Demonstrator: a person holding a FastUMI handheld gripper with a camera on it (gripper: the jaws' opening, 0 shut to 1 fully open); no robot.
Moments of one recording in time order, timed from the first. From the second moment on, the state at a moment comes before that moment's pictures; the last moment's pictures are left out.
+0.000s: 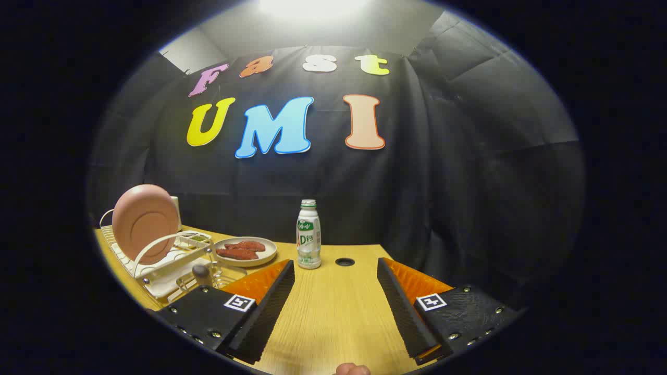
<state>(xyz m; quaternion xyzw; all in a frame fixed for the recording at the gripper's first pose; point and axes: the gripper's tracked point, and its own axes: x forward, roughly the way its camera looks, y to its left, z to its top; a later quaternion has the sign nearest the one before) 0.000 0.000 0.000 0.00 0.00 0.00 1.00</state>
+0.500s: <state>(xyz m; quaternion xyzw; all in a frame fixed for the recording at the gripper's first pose) -0.057 0.047 0.144 0.03 0.03 -0.01 1.00</state>
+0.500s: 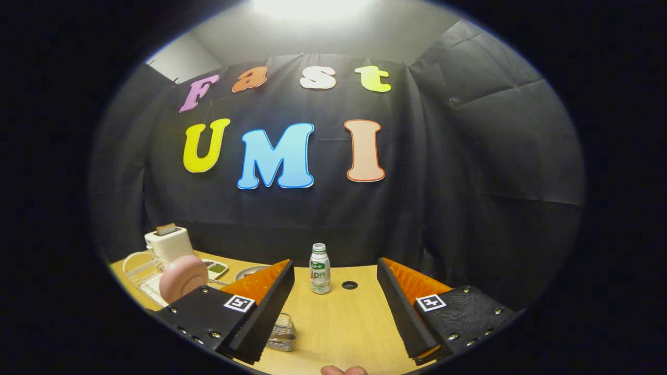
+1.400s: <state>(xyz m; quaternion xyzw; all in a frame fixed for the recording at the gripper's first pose) -0.060 0.259 0.207 -0.01 0.14 0.09 0.99</state>
